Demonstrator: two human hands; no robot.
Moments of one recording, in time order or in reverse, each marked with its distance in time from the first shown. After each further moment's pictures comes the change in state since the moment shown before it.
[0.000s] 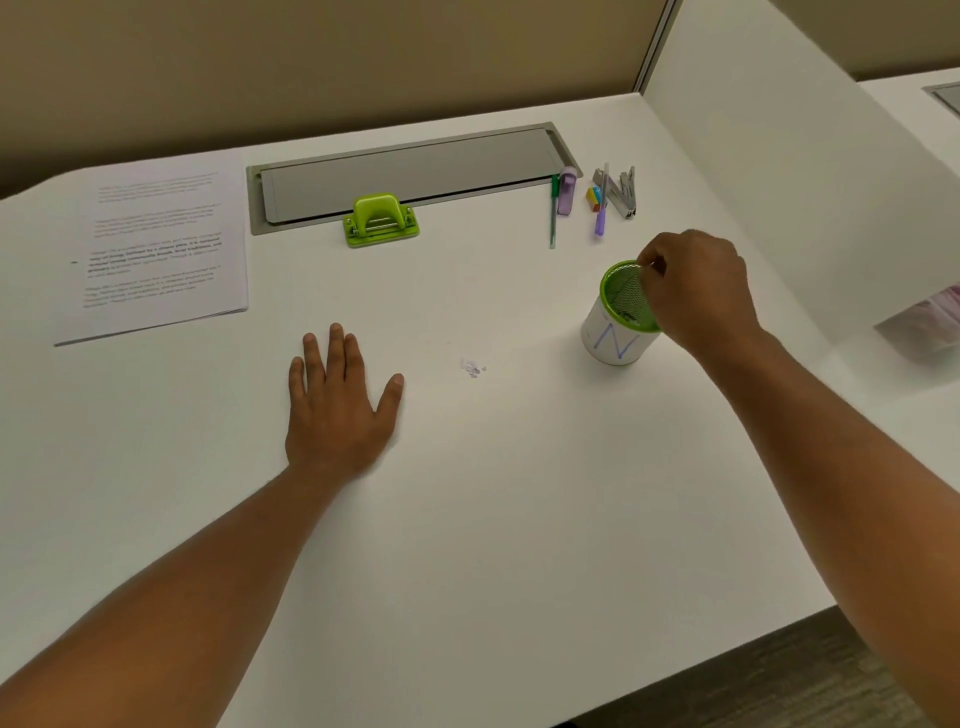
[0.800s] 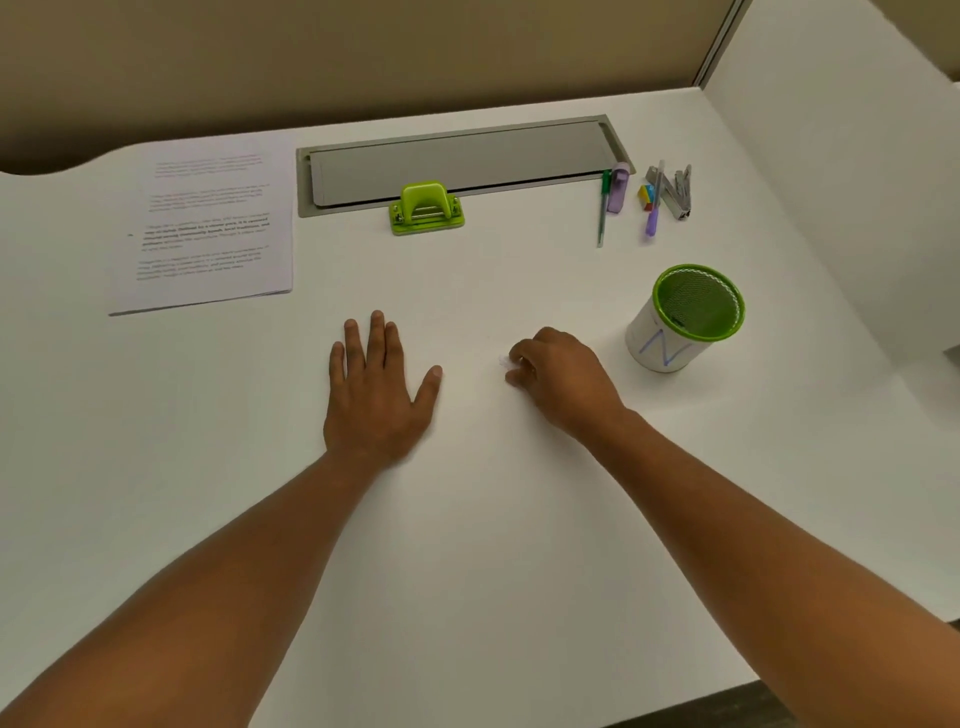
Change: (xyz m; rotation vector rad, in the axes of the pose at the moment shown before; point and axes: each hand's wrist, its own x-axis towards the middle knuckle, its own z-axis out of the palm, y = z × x) left_hand 0.002 -0.001 0.000 0.015 0.004 -0.005; right_hand -0.062 -0.085 0.120 0.154 -0.328 -0.359
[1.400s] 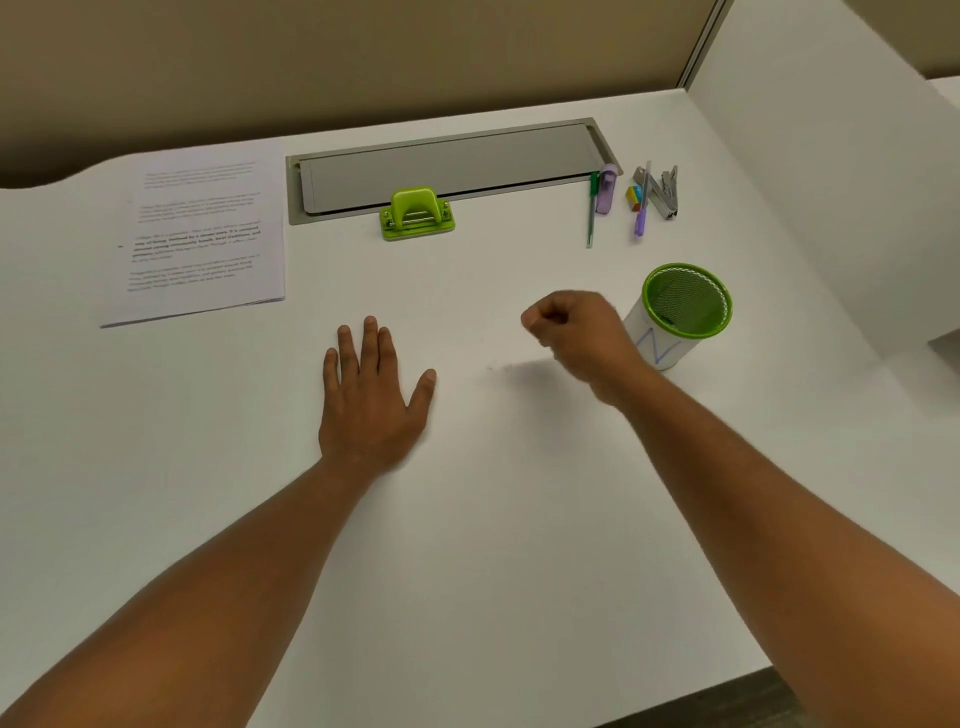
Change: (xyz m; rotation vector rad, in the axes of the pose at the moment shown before) left_hand -0.001 0.000 0.000 -0.005 -0.009 -0.002; right_hand 0.014 -0.011 -0.057 0.677 0.066 0.404
